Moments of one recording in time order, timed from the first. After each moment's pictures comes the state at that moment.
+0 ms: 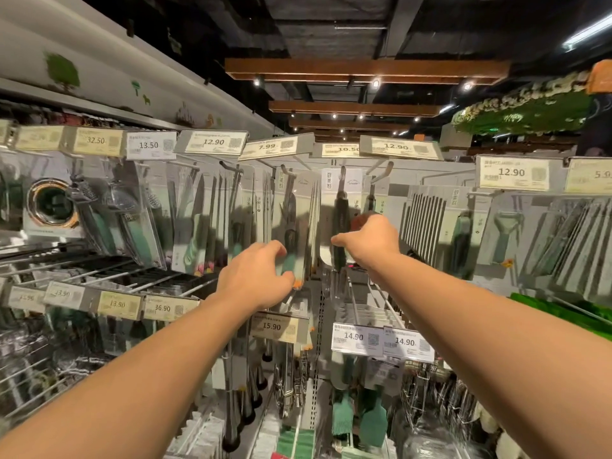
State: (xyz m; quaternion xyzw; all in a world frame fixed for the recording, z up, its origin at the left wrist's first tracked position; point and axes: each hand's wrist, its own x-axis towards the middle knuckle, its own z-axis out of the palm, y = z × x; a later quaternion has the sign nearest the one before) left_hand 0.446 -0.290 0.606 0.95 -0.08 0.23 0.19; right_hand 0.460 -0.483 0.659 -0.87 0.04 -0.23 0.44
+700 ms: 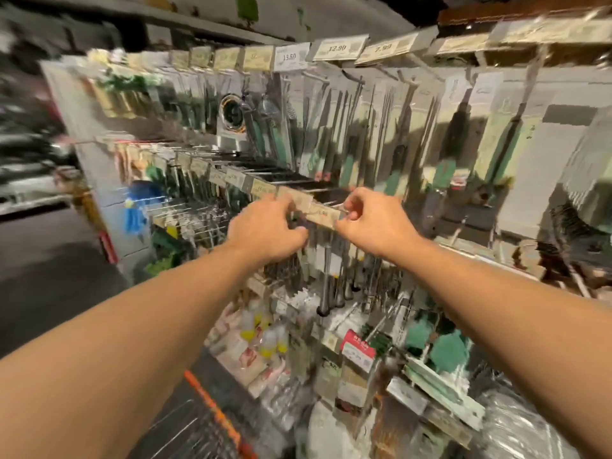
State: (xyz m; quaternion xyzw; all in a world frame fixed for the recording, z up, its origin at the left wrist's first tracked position) left_hand 0.296 -0.250 0.570 0.96 0.17 0.18 0.12; right_hand 0.384 -0.420 0.583 -0.90 -0.29 -0.10 0.30
